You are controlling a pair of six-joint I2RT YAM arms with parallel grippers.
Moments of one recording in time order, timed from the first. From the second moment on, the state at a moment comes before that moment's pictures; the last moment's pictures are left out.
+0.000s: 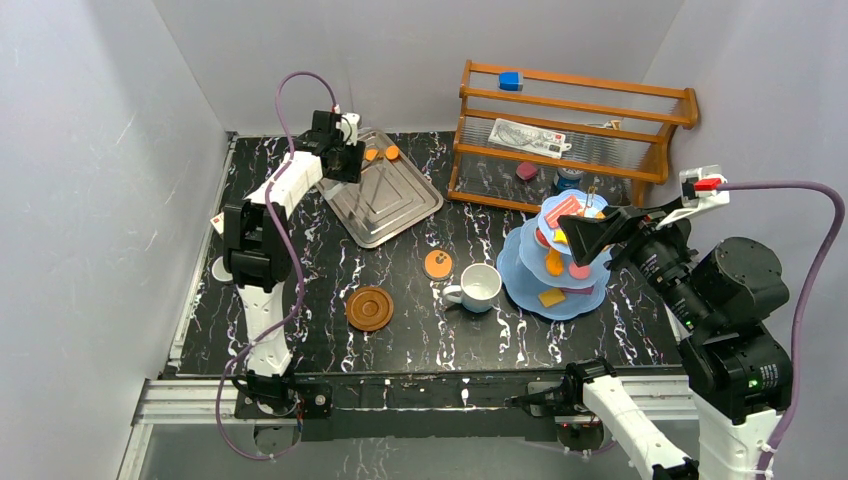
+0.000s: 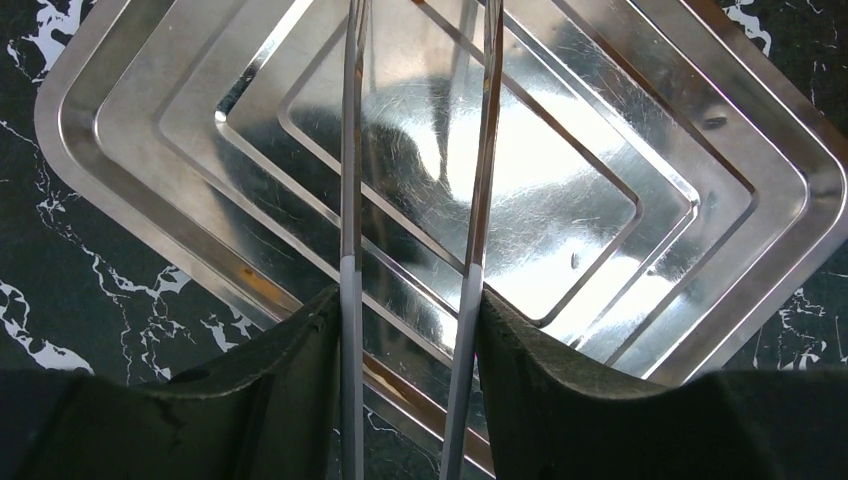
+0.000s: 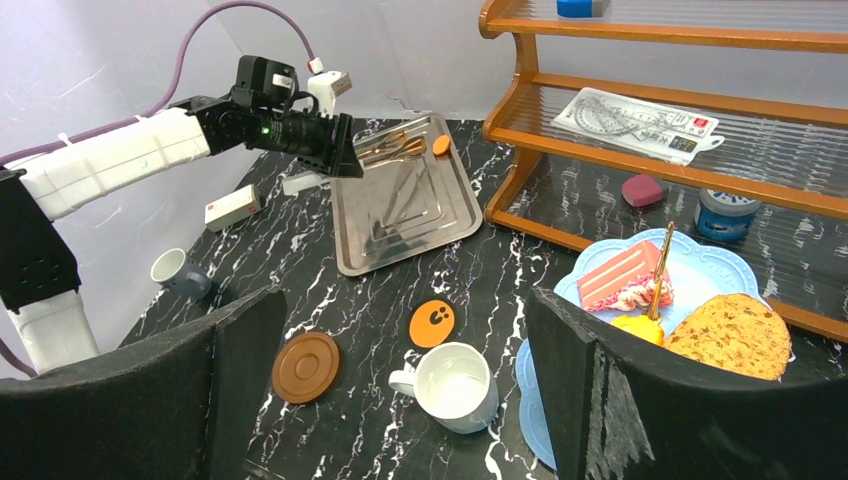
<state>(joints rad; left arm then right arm) -0.20 2.12 1.77 -0.51 0.07 0.04 0.26 0.66 1.47 -0.85 -0.20 0.31</state>
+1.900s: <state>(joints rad) -0.20 2.10 1.74 -0.51 0.06 0.08 0.26 0.65 1.48 -0.85 -0.17 0.29</state>
